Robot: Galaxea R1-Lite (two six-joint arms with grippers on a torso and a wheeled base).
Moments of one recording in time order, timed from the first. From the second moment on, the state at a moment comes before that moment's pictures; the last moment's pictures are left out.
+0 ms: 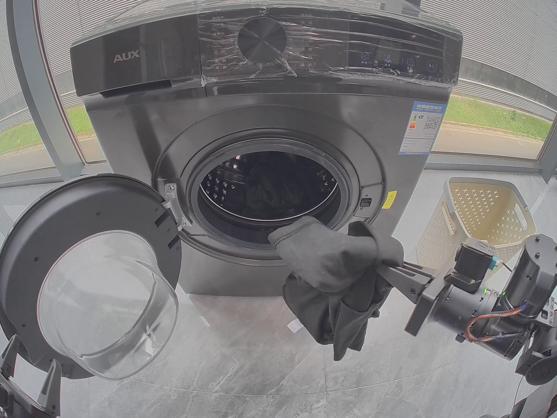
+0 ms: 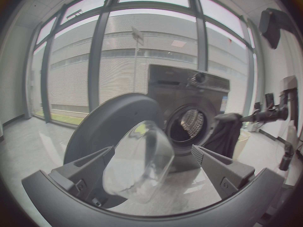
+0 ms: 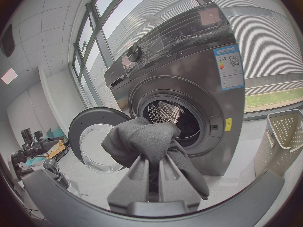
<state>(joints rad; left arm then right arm) 0.00 0.02 -0.07 -0.04 -0.04 -0.06 0.77 1.53 -0.31 -1.18 -0.09 0.19</state>
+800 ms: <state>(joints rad) -0.15 0.83 -0.21 -0.48 -0.47 -0.04 0.79 1.82 -0.63 -1.27 -0.24 0.21</state>
